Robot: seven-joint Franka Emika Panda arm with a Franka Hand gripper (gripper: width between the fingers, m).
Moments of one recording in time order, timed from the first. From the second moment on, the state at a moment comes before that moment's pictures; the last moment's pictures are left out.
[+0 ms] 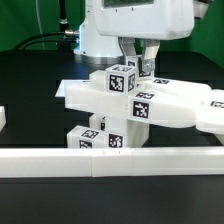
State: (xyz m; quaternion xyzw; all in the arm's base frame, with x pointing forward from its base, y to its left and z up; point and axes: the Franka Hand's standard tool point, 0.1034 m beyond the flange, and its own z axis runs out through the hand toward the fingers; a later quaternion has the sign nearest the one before) arm 0.578 0.007 0.111 -0.77 0.63 -0.01 0.08
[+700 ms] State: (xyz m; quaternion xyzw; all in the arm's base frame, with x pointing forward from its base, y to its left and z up) arm 0.578 0.009 0.110 -0.74 0.67 0.00 0.09
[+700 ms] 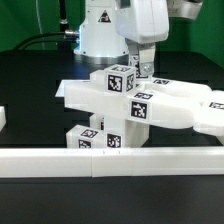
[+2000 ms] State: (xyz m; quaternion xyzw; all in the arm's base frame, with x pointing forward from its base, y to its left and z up) arm 0.586 0.007 0.115 -0.99 0.10 -0.01 0.03
